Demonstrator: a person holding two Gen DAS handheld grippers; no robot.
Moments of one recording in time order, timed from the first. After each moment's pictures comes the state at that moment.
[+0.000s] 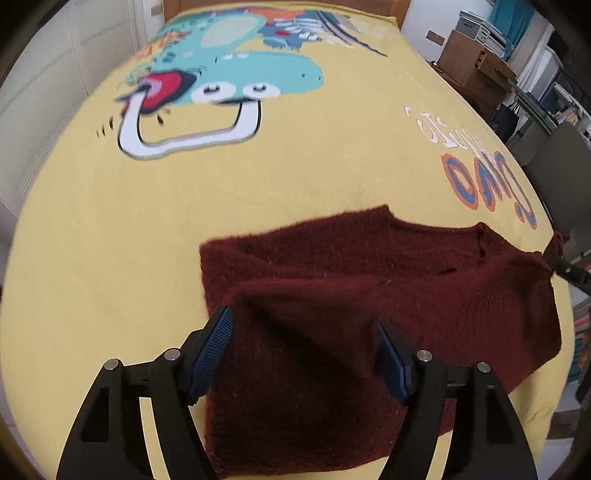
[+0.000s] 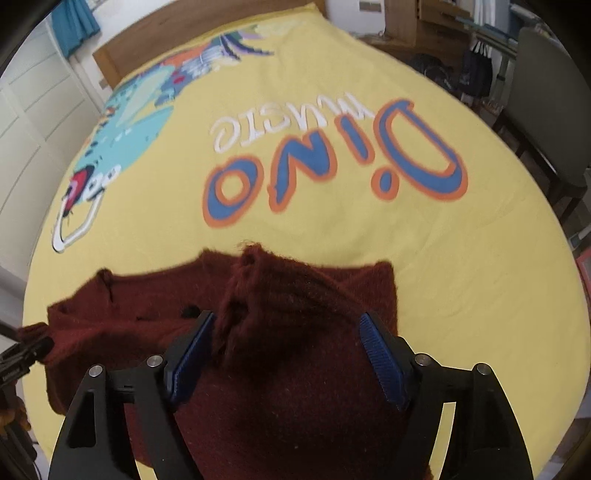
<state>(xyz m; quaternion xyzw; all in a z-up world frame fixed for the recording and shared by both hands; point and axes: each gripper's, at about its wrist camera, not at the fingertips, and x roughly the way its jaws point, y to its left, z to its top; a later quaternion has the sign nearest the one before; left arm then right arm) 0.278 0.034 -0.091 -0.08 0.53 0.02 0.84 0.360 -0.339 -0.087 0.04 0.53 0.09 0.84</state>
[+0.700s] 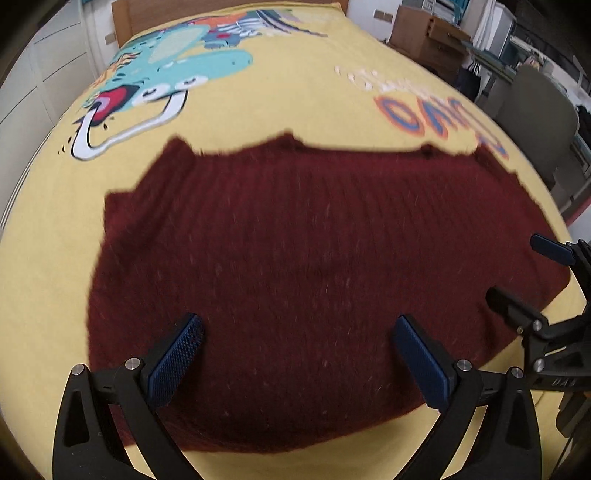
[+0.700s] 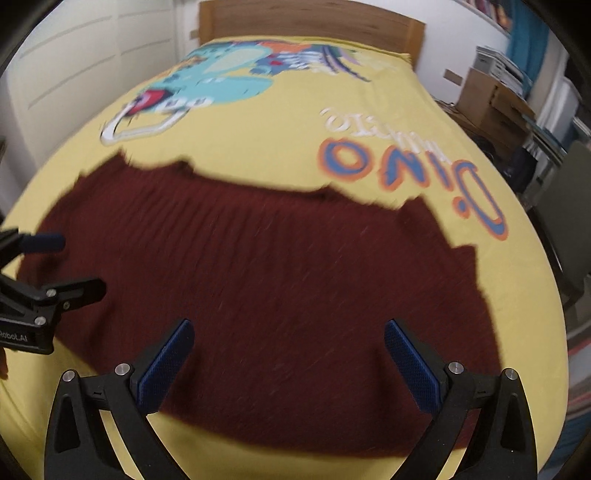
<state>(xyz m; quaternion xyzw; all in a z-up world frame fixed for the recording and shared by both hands) 0.239 -0.049 -0.151 -0.01 0.53 -0.04 0.85 0.247 -0.234 -0.141 -0.14 0.47 0.17 0.85</state>
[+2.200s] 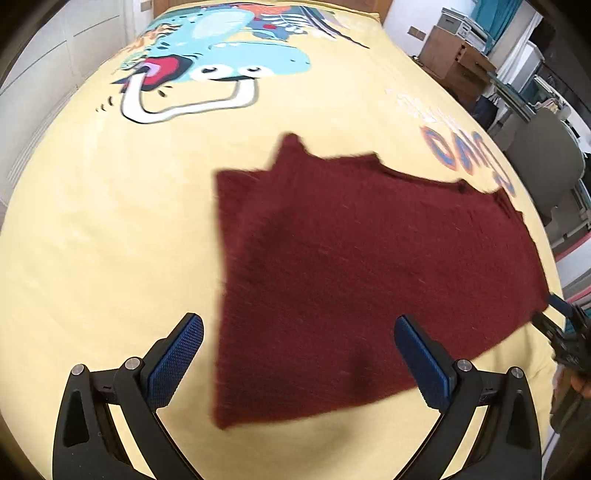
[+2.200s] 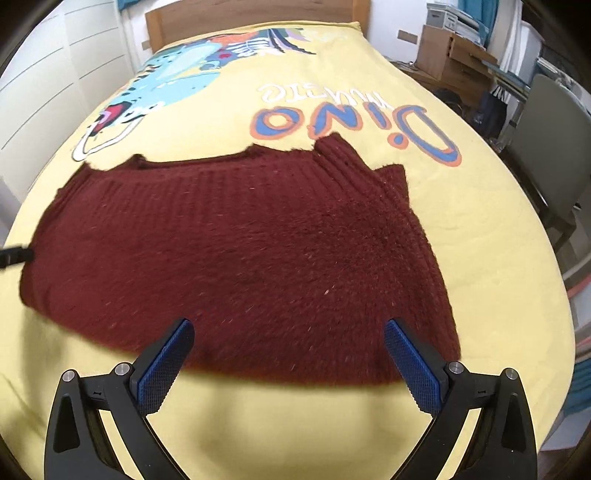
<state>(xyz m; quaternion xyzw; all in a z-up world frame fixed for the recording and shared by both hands) 0.225 0.057 -0.115 -0.08 0.54 -0.02 0.84 0.221 -0.315 -0.120 -0.06 0.50 0.11 0.85</state>
